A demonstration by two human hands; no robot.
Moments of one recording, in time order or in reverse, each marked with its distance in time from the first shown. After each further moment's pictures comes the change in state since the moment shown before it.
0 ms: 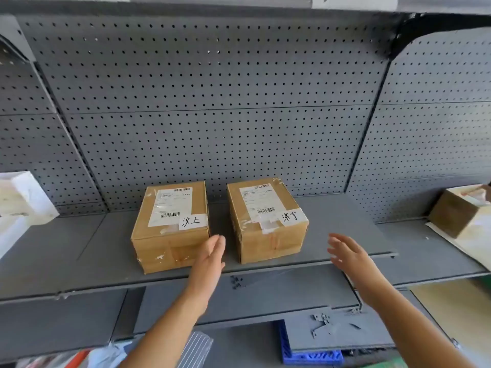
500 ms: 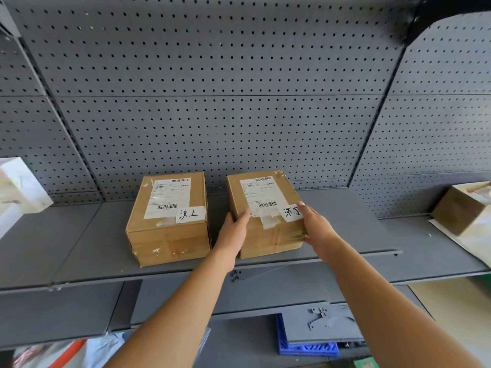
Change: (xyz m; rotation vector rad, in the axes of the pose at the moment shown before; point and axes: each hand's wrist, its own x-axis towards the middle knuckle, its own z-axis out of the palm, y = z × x) left_hand 0.057 0.027 0.051 -0.038 -0.087 -0.146; right_hand 0.046 -0.062 0.072 0.063 -0.075 0.147
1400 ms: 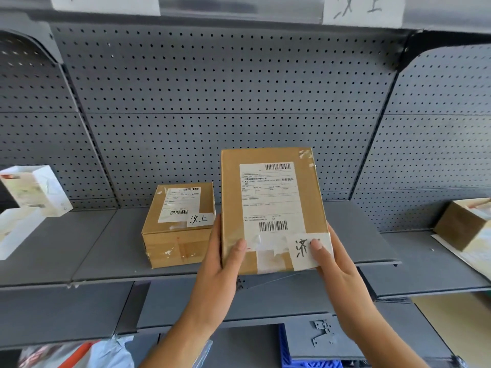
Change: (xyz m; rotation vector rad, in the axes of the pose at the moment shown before) left_hand -0.142 -0.010 -0.038 -0.057 -0.014 0.517; right_hand -0.167 0.013 -0.011 0.089 -0.100 -0.493
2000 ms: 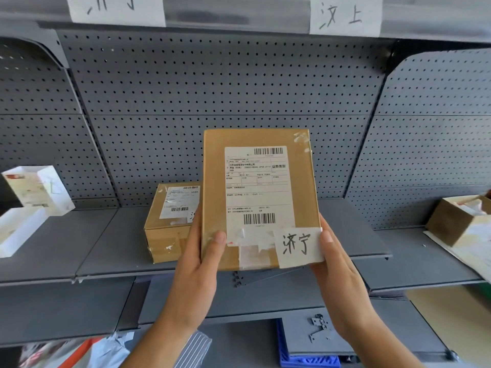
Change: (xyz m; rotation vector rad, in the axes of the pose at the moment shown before) left_hand -0.030 0.027 -0.021 0.047 0.036 0.163; right_hand -0.033 -0.023 0.009 0.128 -0.052 -0.102
